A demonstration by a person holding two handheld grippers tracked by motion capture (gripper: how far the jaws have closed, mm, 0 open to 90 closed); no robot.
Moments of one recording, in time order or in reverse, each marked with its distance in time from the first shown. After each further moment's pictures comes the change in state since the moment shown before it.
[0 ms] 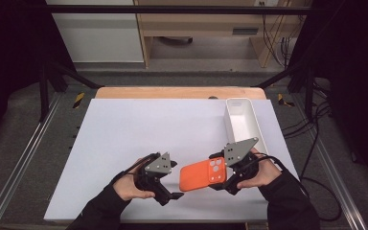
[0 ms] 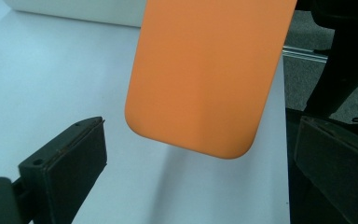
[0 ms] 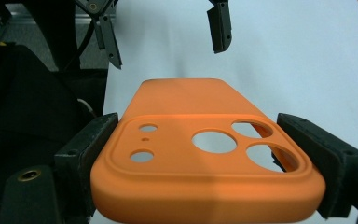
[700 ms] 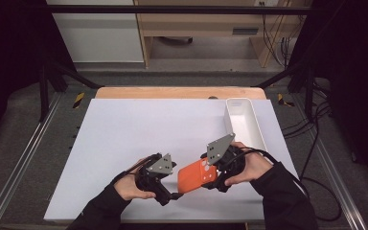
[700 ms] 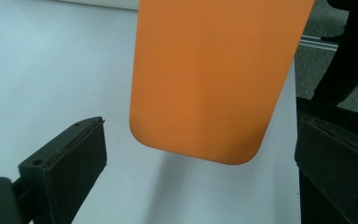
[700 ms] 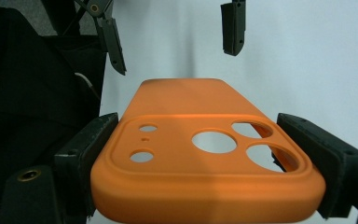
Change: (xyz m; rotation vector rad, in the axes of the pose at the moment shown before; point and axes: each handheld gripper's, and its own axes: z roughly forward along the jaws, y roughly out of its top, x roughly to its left) left arm 0.001 -0.002 0.006 0.046 0.007 0.016; right arm -0.004 0.034 0.018 0.179 0.036 -0.051
